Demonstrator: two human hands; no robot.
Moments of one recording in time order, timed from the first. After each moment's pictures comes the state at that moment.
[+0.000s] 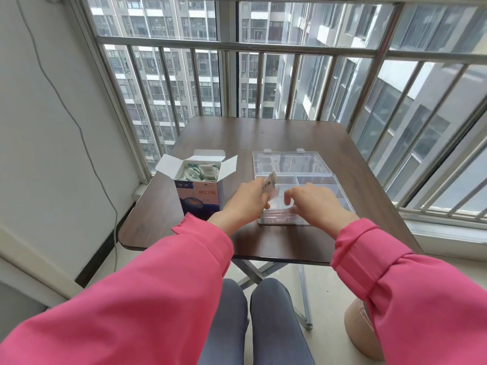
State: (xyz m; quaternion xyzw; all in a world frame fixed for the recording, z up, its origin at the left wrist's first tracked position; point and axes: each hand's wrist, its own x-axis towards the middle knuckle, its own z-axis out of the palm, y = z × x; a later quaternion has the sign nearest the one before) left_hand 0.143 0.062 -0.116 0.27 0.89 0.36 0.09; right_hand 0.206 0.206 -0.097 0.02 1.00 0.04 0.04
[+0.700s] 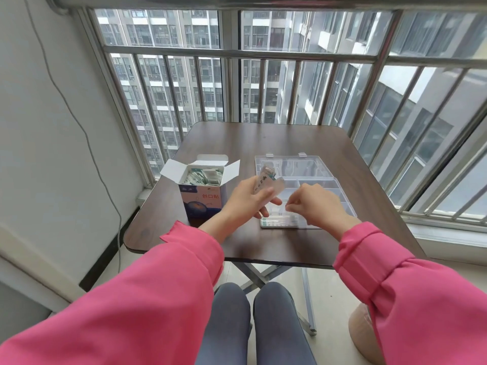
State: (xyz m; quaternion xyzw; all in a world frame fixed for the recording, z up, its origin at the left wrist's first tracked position) left_hand 0.158 0.046 -0.099 0.24 0.77 0.57 0.15; right_hand 0.209 0.203 -0.090 0.08 0.99 -0.12 0.00
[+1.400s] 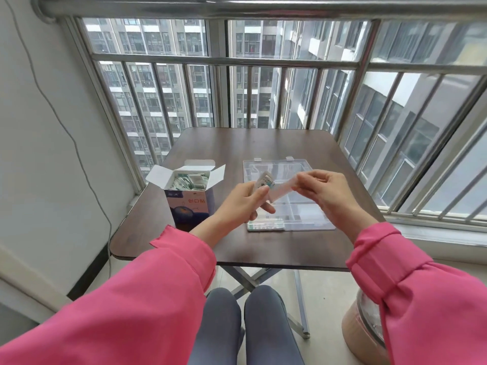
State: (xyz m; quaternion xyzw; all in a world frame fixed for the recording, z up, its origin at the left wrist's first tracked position) left_hand 0.168 0.061 -0.089 0.24 0.75 0.59 0.18; right_hand 0.228 0.231 -0.067 0.14 0.65 -0.73 -0.16
